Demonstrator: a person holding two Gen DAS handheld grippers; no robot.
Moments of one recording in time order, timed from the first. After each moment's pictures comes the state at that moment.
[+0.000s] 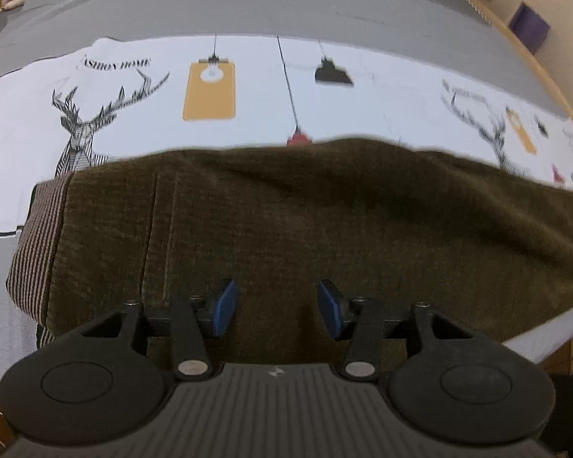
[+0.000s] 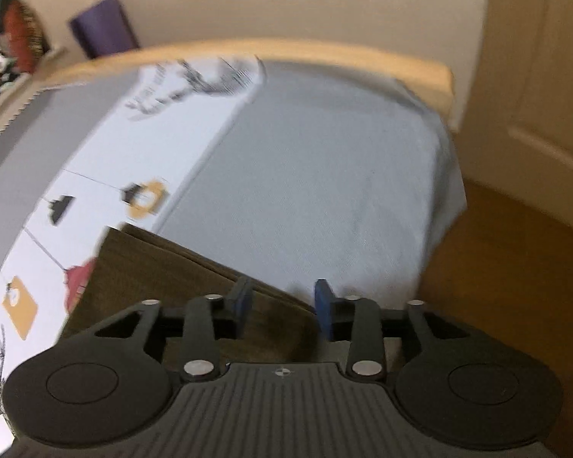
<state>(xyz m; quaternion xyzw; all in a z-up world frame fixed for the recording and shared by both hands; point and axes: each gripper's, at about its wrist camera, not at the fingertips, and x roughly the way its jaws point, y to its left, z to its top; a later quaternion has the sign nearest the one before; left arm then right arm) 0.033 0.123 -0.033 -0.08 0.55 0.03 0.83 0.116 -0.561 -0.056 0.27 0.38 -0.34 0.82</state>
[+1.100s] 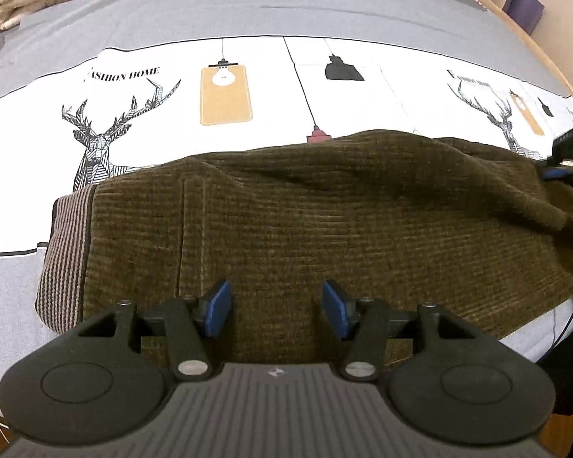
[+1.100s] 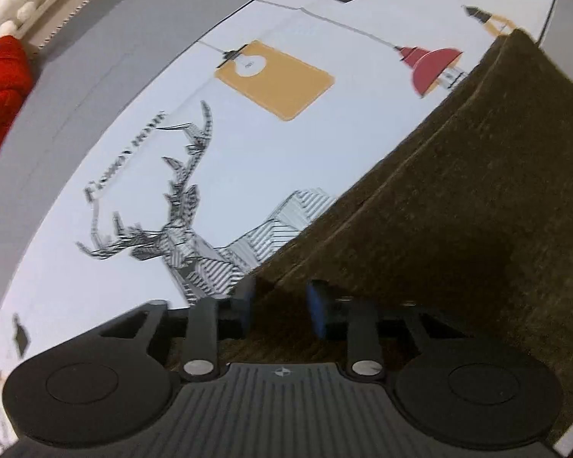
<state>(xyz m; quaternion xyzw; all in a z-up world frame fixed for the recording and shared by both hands) 0.033 0.139 -0.027 -0.05 0.54 0.03 0.84 0.264 -0.308 -0.093 0.25 0.53 -0.13 0.80</state>
